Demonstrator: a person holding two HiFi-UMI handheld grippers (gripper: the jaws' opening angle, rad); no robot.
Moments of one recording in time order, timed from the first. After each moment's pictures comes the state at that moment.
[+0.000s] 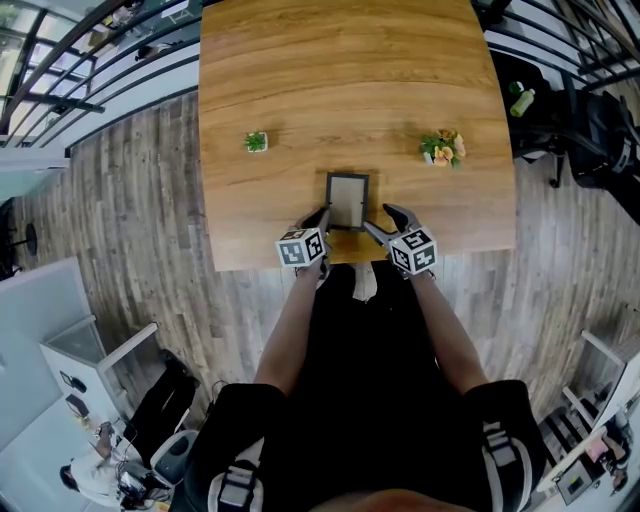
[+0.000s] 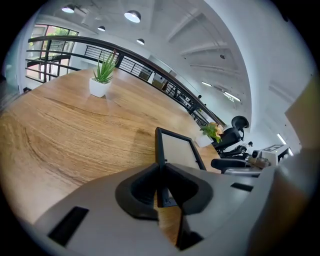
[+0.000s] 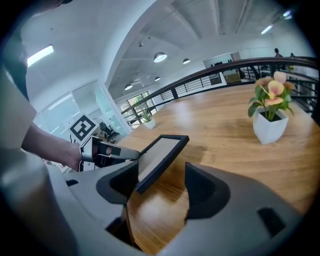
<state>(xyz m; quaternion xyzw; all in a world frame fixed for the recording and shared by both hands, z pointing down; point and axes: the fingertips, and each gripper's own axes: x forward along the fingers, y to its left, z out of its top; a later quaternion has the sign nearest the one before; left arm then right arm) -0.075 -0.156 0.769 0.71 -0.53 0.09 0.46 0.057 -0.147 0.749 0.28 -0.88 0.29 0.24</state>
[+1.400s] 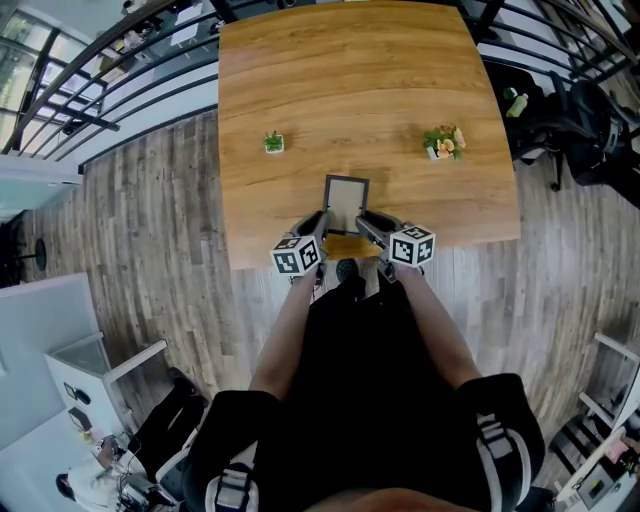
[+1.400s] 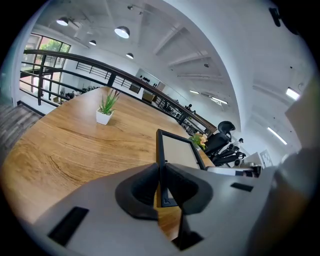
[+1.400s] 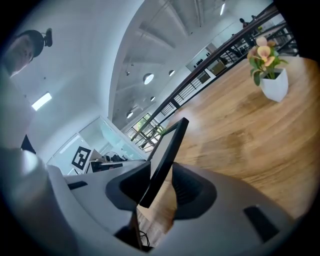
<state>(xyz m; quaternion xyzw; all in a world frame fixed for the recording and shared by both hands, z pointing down) -0.116 -0.126 0.700 0.75 -0.53 0.05 0.39 -0.009 -0.112 0.712 0.26 -0.86 0.43 0.07</state>
